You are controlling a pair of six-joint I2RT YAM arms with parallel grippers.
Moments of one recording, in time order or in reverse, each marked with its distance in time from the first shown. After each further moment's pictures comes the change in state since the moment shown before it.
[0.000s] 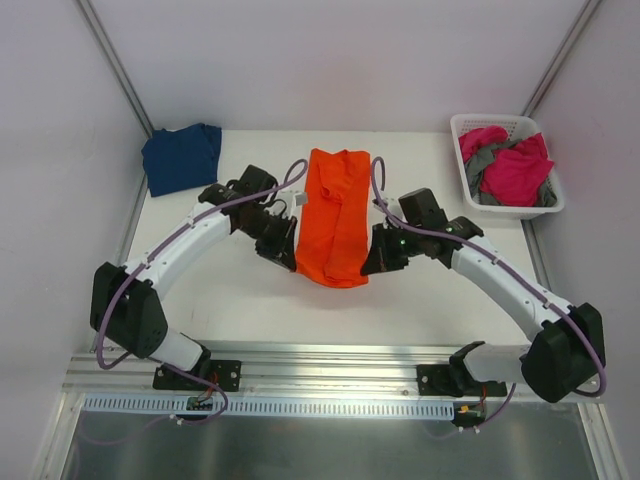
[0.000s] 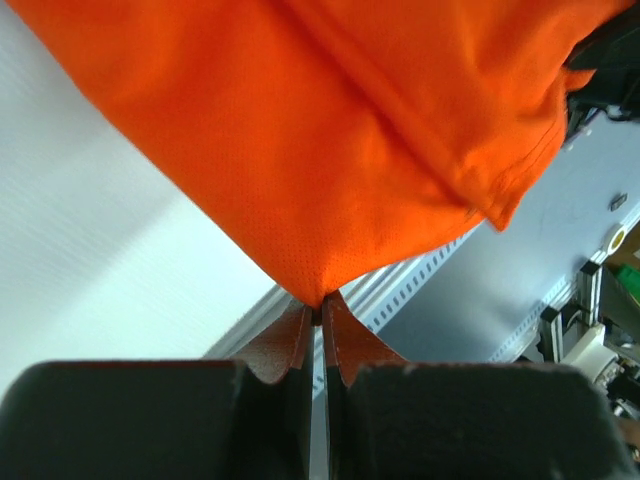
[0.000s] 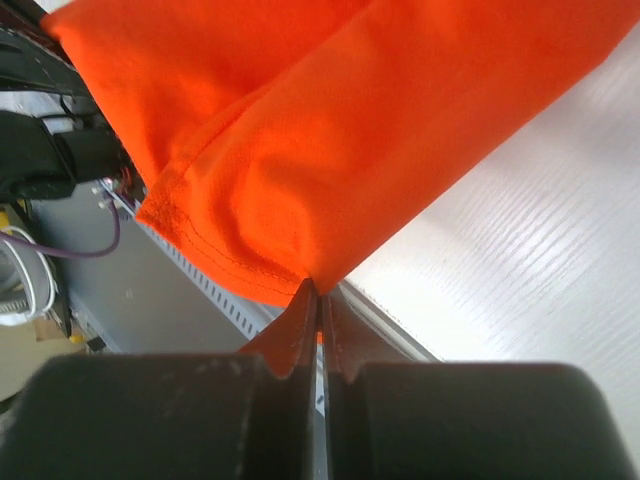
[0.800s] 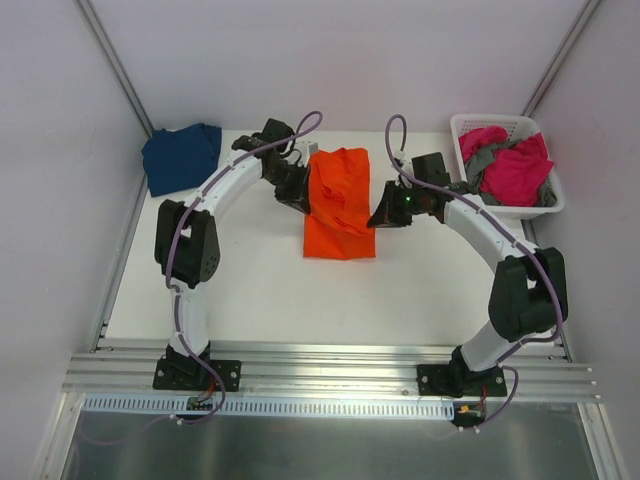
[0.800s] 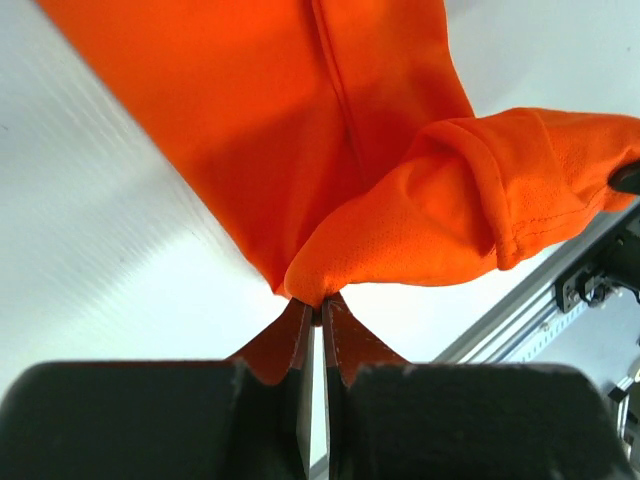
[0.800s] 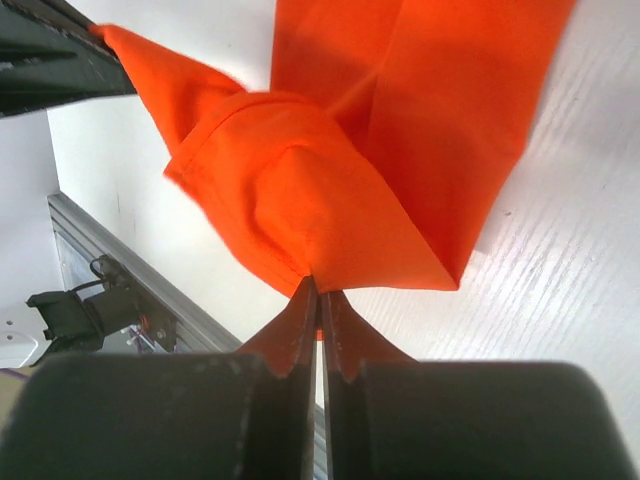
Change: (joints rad) left arm 0.090 0.578 0.620 0.019 -0.077 0.038; right arm -0.234 0.340 0.246 0.155 -0.018 0.028
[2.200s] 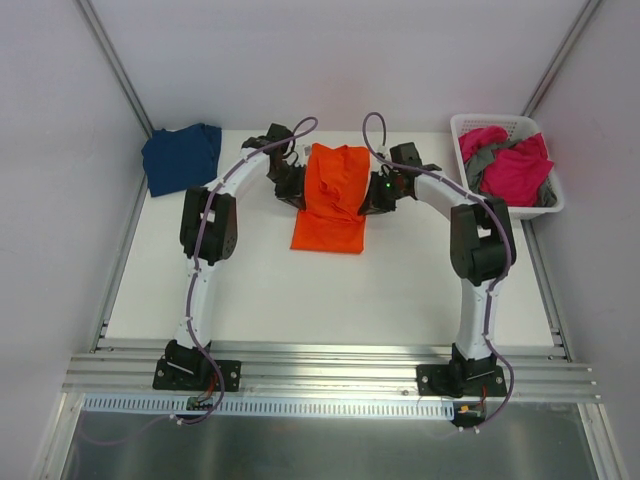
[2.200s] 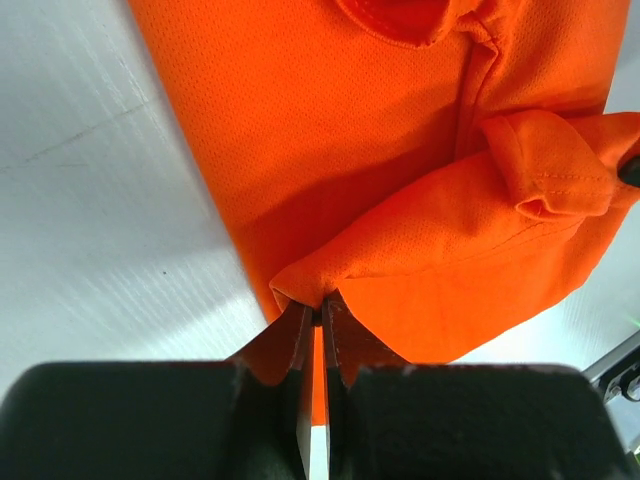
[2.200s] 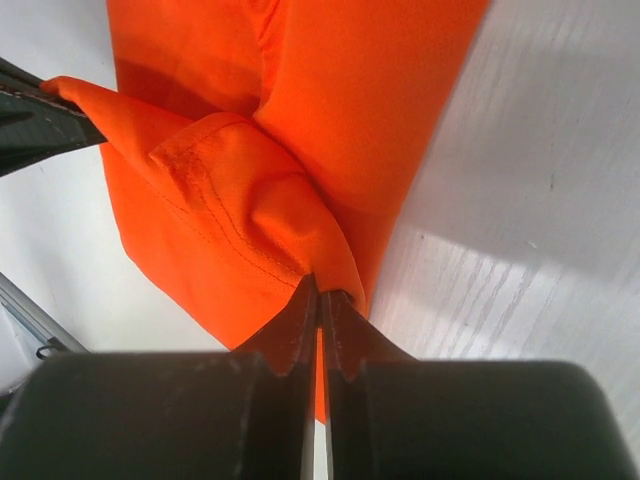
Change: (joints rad) left arm 0.073 0.346 0.254 0.029 -0.064 -0.031; right arm -0.021 0.481 0.323 0.055 0.054 -0.024
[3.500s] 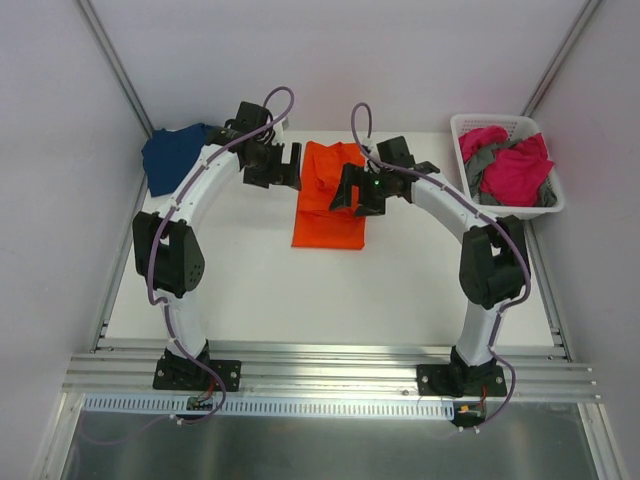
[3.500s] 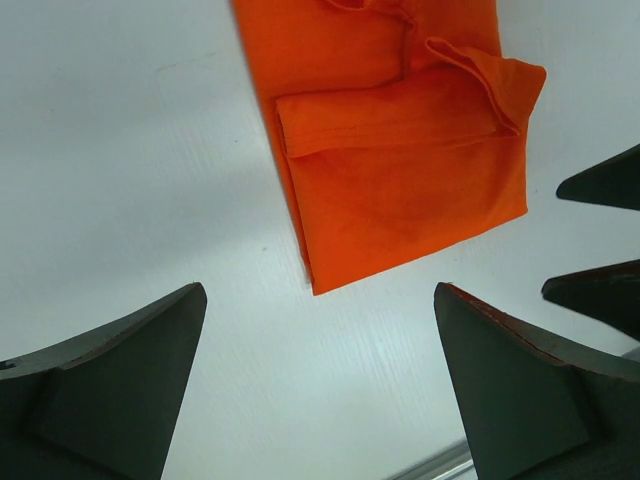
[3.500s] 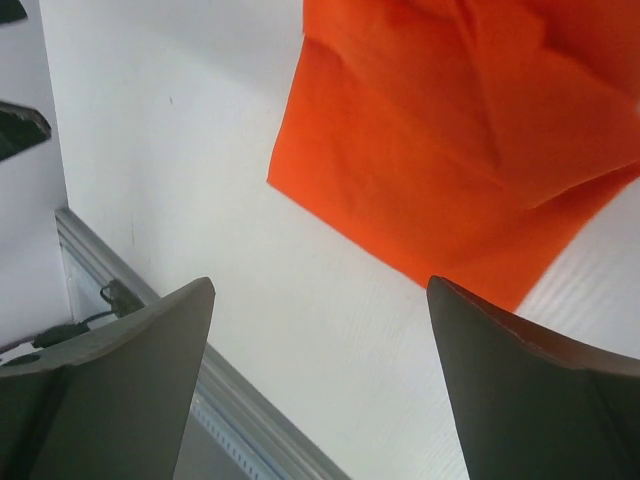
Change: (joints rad) left arm 0.006 -0.459 -0.229 0.018 -0.188 -0.028; right arm 0.100 -0.210 -0.027 -0.047 -0.024 0.063
